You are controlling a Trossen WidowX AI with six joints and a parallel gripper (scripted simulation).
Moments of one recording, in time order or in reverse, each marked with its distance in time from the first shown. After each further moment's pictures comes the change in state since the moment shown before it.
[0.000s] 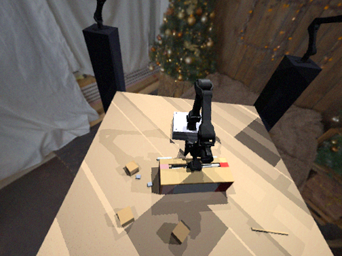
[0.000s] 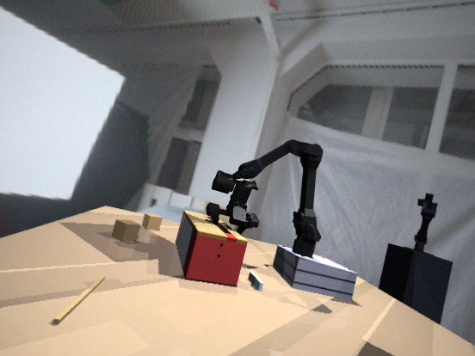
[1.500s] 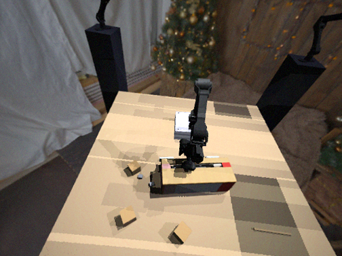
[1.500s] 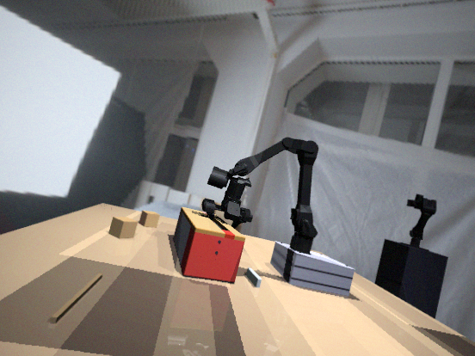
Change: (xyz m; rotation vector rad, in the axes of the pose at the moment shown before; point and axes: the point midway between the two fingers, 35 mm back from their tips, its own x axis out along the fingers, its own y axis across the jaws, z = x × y) arm 0.015 0.001 -0.041 -0.006 0.001 0.001
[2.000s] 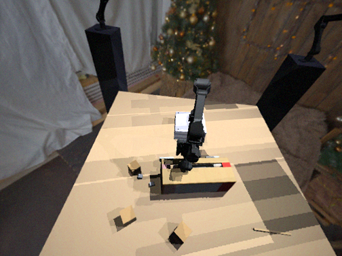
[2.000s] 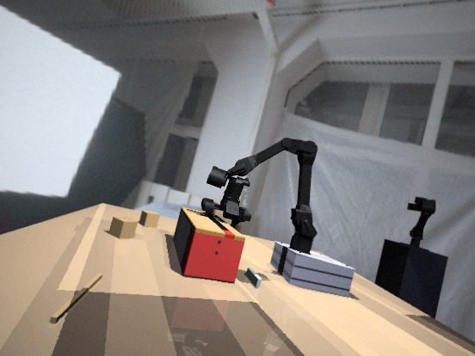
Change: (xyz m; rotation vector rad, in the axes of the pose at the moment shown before) arm 0.005 0.001 -0.016 0.005 0.004 0.002
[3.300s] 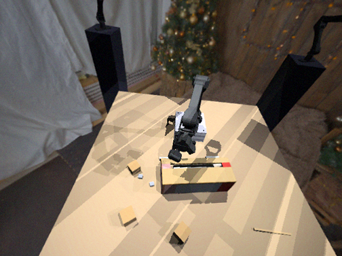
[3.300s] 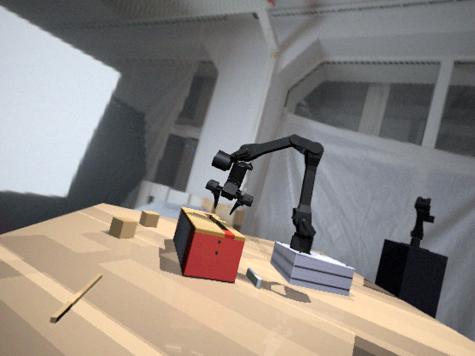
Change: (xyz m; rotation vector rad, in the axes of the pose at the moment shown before) arm -0.046 0.006 -0.060 0.349 -0.002 -0.018
